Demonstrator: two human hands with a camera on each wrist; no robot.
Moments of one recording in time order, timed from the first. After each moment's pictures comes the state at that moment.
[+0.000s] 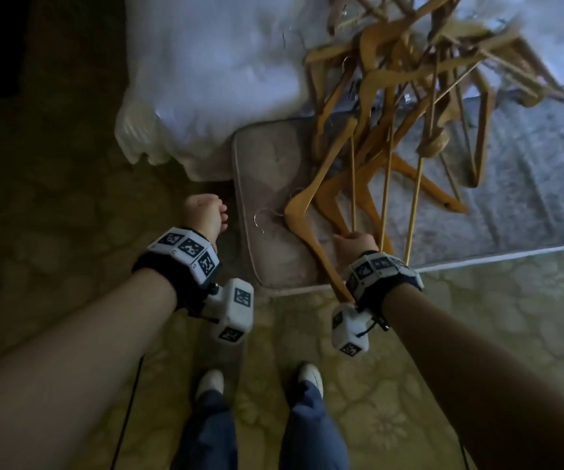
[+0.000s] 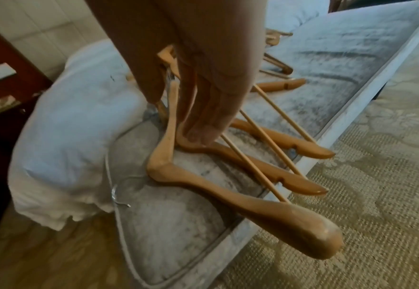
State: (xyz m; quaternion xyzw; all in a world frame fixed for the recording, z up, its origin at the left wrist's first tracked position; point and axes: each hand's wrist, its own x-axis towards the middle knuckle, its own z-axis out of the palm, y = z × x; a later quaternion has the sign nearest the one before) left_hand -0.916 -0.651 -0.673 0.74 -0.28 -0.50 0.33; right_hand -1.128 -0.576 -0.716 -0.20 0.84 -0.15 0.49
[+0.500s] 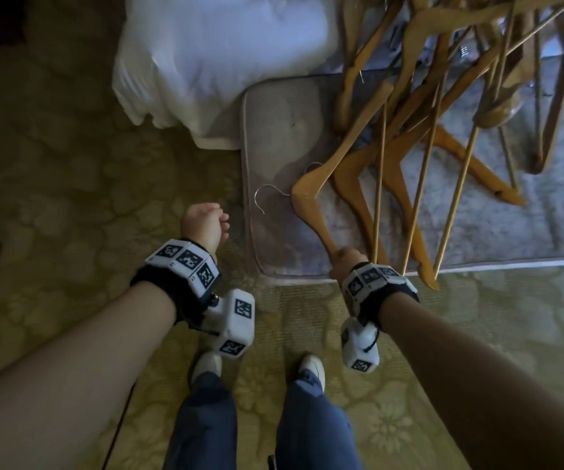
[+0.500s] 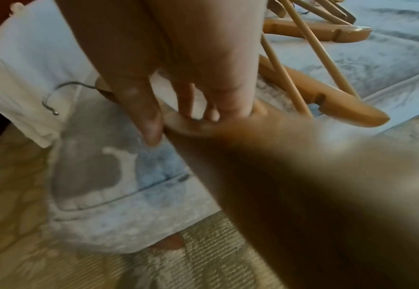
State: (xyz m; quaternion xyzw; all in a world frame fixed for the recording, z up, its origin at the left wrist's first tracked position) left_hand -0.912 -0.629 -0.757 0.77 -0.23 -0.50 0.33; right_hand -1.120 -0.572 -0.824 -0.36 0.79 0.12 0.48
